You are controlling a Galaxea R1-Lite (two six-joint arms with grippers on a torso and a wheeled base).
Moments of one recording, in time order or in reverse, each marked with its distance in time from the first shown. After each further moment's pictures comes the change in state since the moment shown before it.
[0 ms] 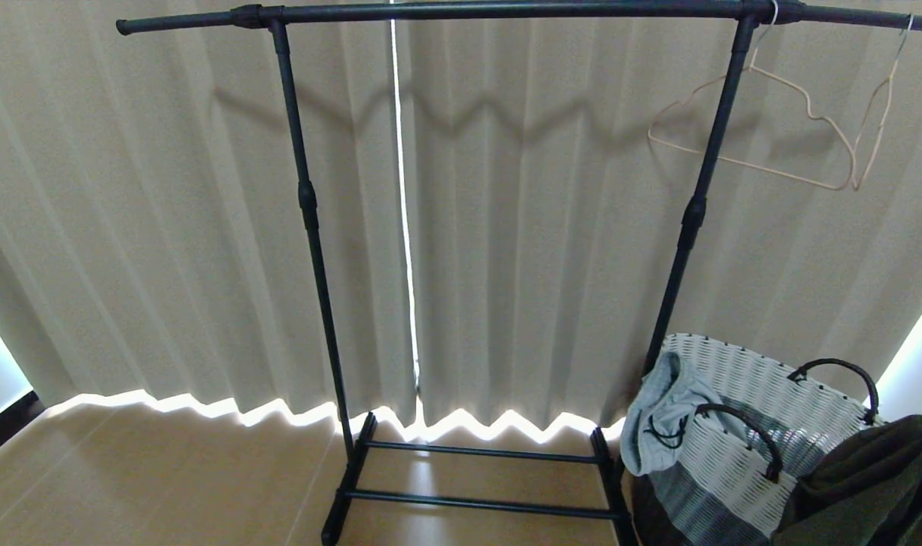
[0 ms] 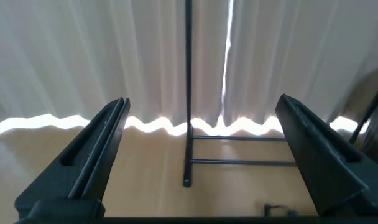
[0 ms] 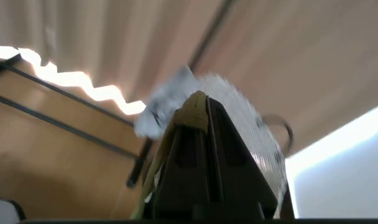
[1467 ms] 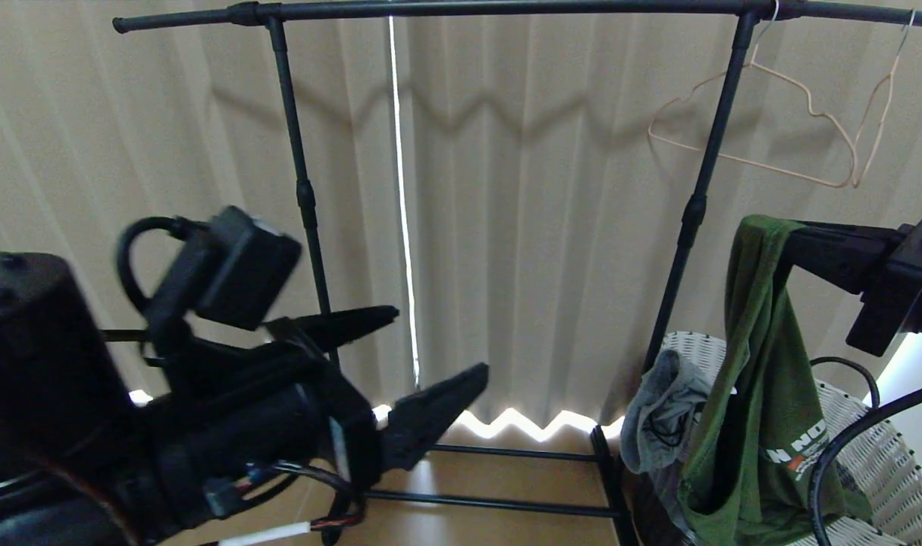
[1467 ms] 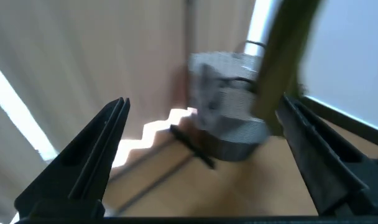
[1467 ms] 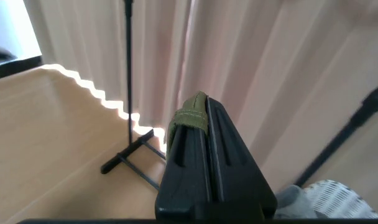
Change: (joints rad) left arm -0.846 1.411 -0.602 -0.726 0.040 -0.114; right arm 0.320 0.431 -0.537 -0.020 0.149 0.300
